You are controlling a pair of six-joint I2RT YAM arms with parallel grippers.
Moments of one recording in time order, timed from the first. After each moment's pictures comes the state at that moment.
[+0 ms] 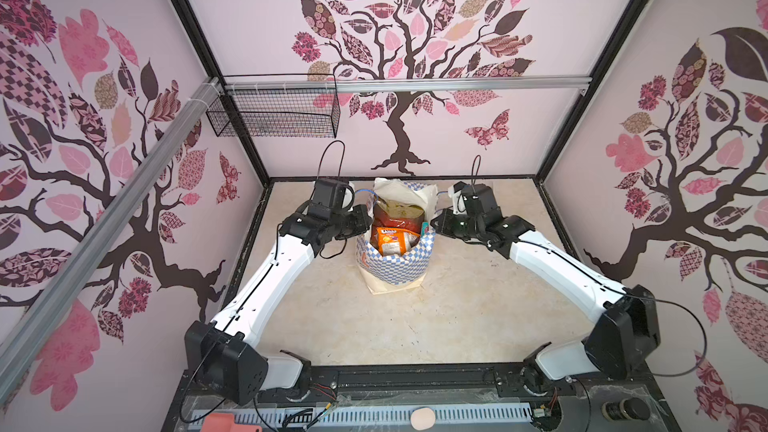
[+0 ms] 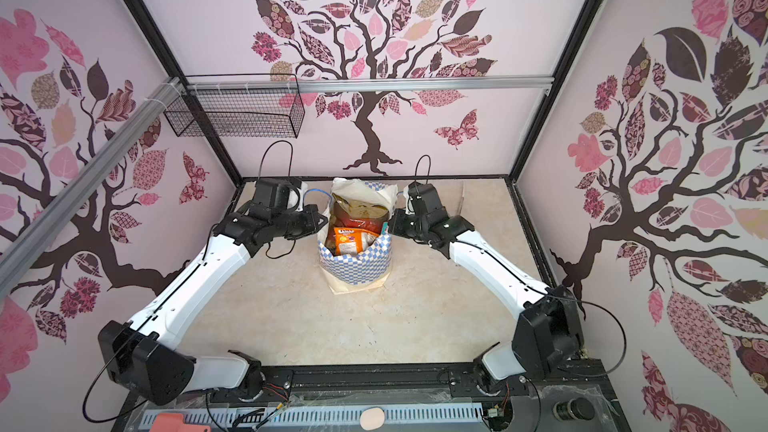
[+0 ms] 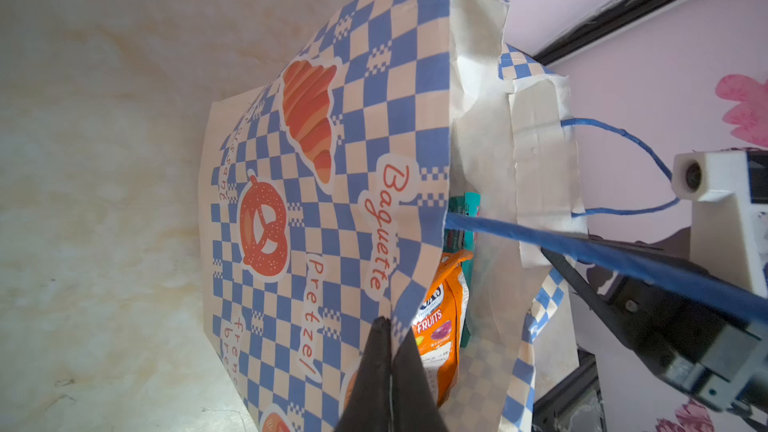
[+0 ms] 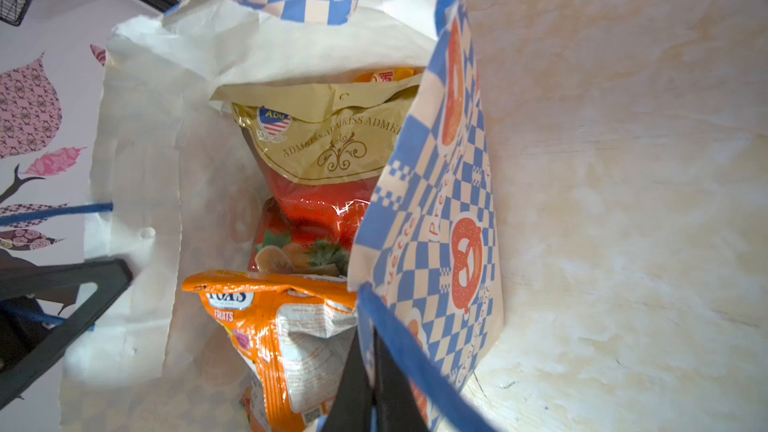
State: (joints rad) left arm -0.40 1.35 1.32 -0.69 0.27 -0.60; right arm 0.49 1.41 1.19 -0.42 -0.22 0.69
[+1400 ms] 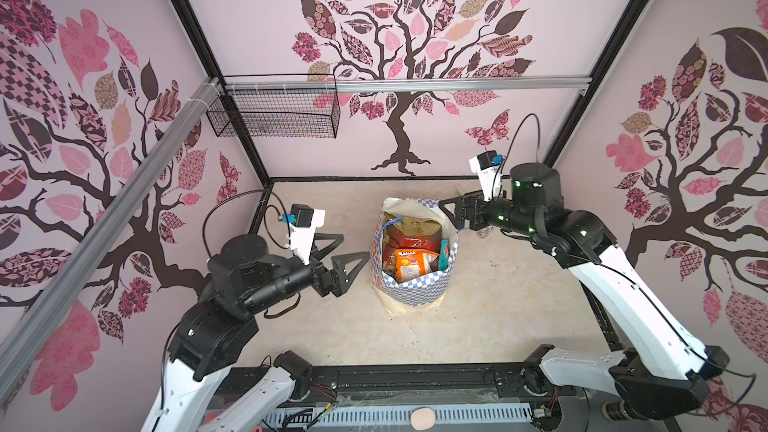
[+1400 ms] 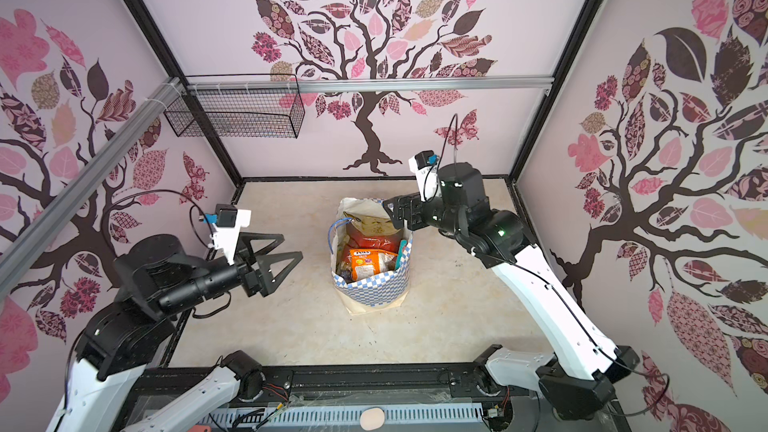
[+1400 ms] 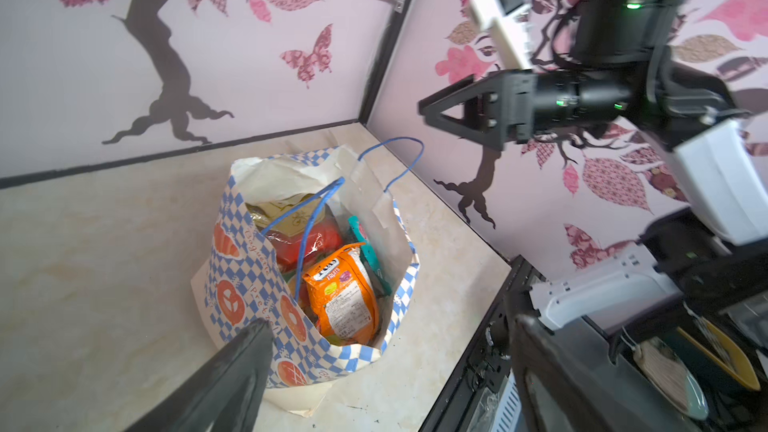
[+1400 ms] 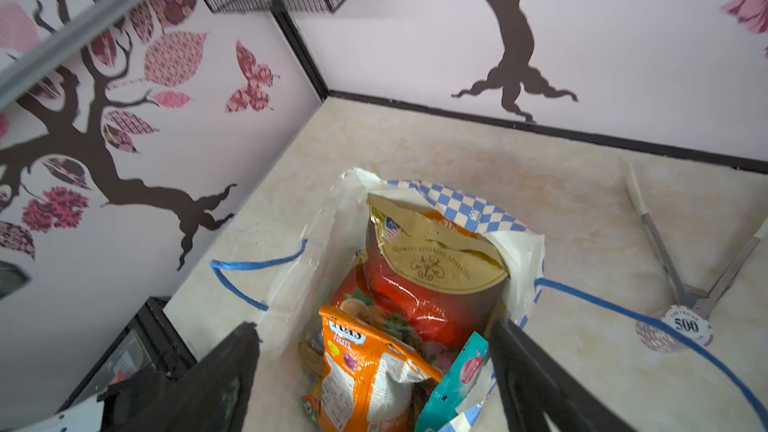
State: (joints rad) left arm -0.52 0.72 1.30 -0.79 0.42 -0.24; right arm 0.59 1.26 1.60 -0.81 -0.16 0.27
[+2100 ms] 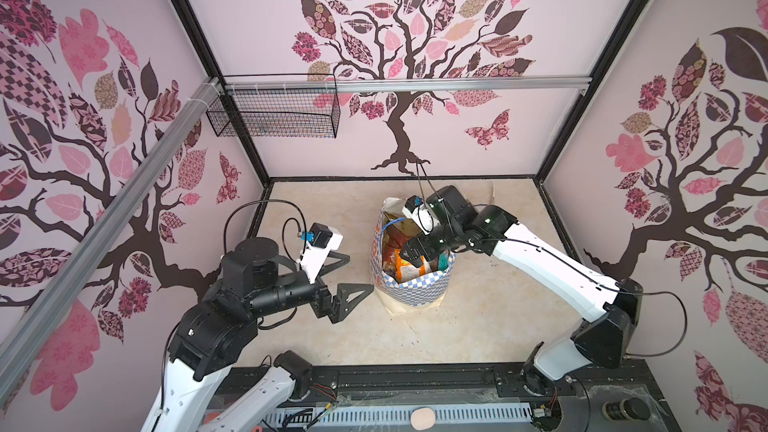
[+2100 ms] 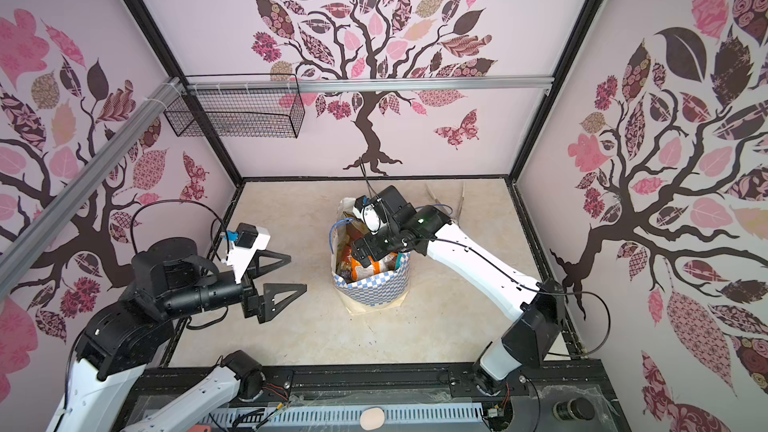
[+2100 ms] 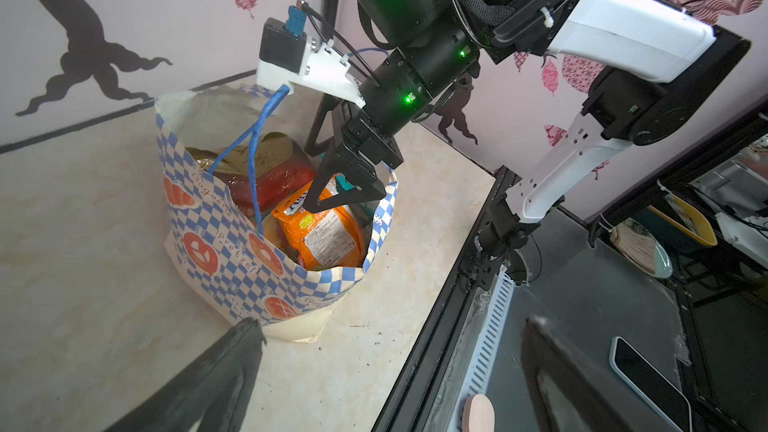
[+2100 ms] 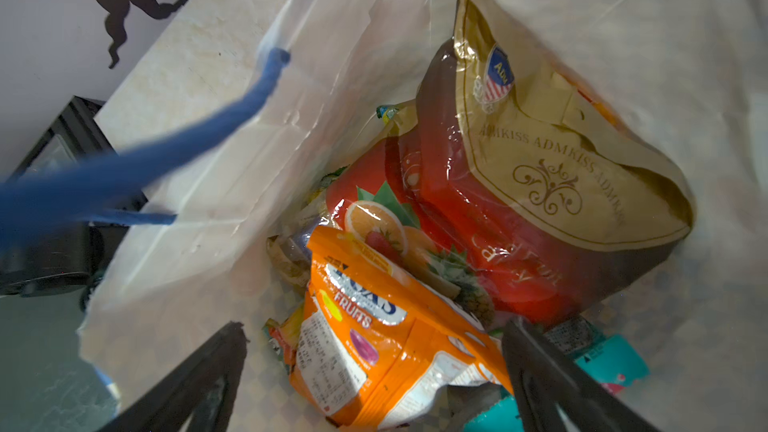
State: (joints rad) left arm -0.52 0.74 1.30 -1.00 0.52 -0.07; right arm 0.77 1.56 1.55 -0.90 -0.16 0.12
